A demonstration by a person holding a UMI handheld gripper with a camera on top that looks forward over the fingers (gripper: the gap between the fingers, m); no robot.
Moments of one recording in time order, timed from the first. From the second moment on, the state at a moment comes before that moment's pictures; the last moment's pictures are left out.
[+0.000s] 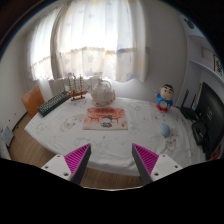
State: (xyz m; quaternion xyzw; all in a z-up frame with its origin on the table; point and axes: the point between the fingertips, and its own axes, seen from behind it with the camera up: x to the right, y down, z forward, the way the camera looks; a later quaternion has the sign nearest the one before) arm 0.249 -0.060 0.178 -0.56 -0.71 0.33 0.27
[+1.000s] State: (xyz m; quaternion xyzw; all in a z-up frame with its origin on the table) arm 0.026 0.225 0.010 -0.64 -0.62 0.30 0.36
